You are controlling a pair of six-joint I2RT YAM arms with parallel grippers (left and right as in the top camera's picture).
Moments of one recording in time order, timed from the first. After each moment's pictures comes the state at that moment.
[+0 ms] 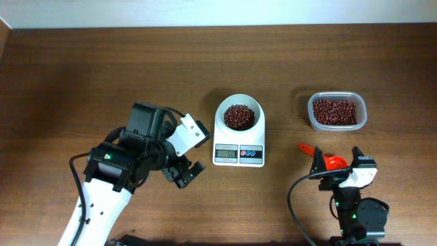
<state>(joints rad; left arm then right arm) -0.31 1.14 1.11 -1.05 0.34 0.54 -0.01 0.01 0.01 -0.07 -0.04 0.11</state>
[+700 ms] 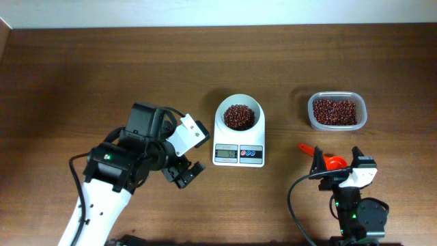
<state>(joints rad) -0.31 1.14 1.11 -1.05 0.34 0.54 -0.01 0.01 0.01 -0.07 -0.04 0.11</state>
